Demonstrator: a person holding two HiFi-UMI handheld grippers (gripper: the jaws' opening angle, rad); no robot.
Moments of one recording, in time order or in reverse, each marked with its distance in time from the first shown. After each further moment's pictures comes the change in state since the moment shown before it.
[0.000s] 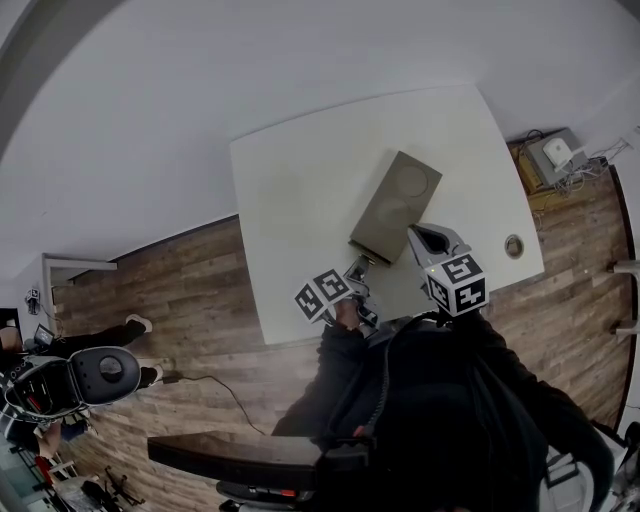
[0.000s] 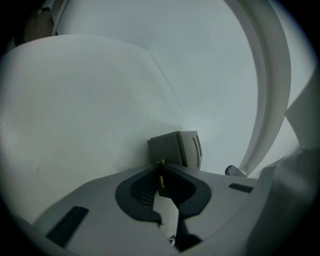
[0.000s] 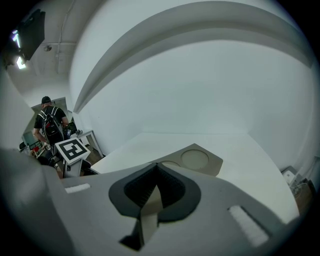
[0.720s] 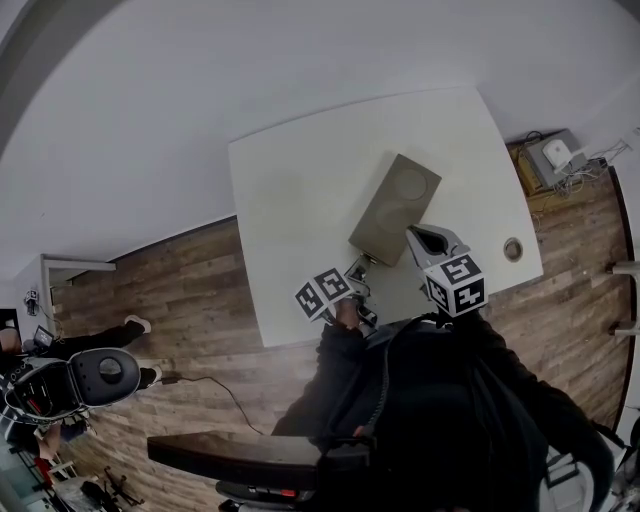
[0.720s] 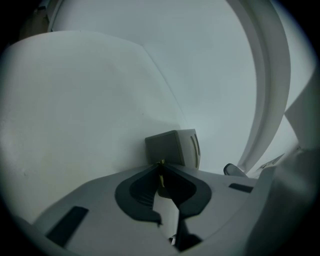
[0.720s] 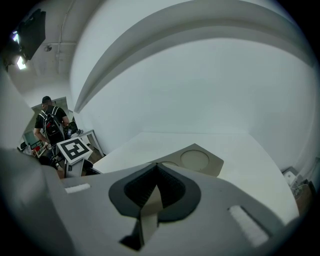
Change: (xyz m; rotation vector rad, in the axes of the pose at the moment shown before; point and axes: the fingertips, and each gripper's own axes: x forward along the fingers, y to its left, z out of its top) left arm 0.009 -0.008 0.002 0.017 0.024 -0.025; right arm 0.005 -0.003 0.003 -0.003 0.010 0.009
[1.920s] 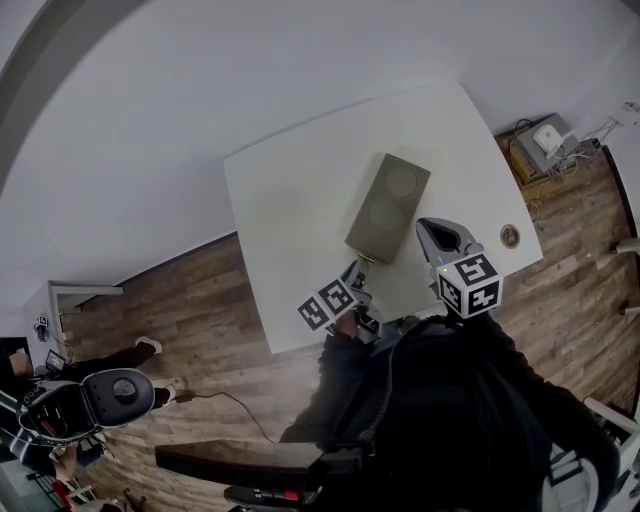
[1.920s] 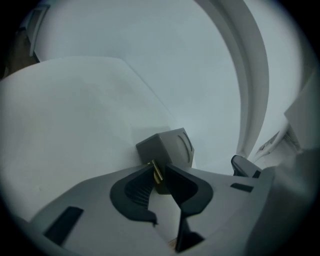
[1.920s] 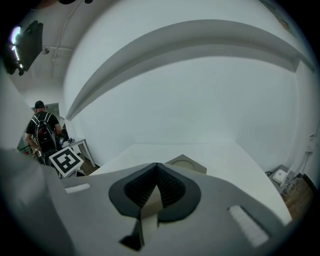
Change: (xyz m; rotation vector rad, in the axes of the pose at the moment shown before) left arm -0.021 -0.017 -0.002 0.201 -0.055 -0.015; right arm -0.047 -0.011 0.024 0.042 -0.125 -0.095
